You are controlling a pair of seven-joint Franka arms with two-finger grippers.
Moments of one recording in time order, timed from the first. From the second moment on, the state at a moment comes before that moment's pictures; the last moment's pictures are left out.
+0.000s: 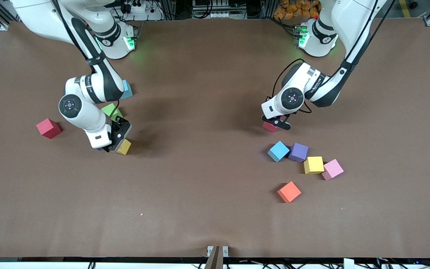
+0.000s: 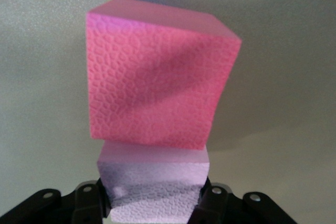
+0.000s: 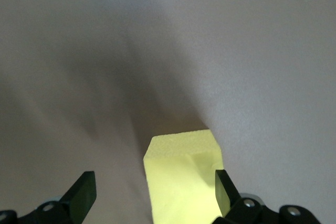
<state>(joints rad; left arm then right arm) -0.09 0.39 -0.45 -2.22 0.10 2.20 -0.23 0.11 0.33 0.08 -2.20 0.02 2.51 -0.93</state>
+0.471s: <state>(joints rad) -0.14 0.34 -0.54 -2.20 0.09 2.11 -0.48 0.11 0.37 0.07 -2.18 0.00 2.54 -0.97</state>
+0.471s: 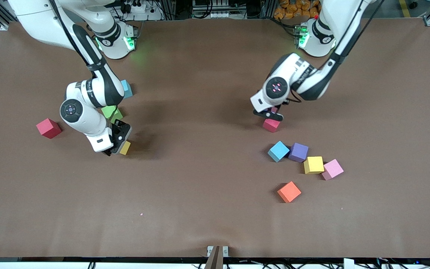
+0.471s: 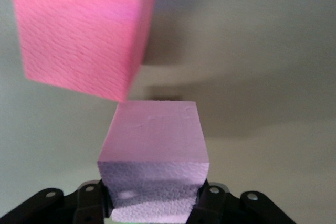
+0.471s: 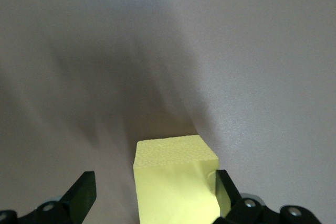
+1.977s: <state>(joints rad) -0.39 0.64 -0.60 -1.84 0.05 2.18 -1.03 0.09 0.39 0.07 -2.13 -0.01 2.47 -1.02</state>
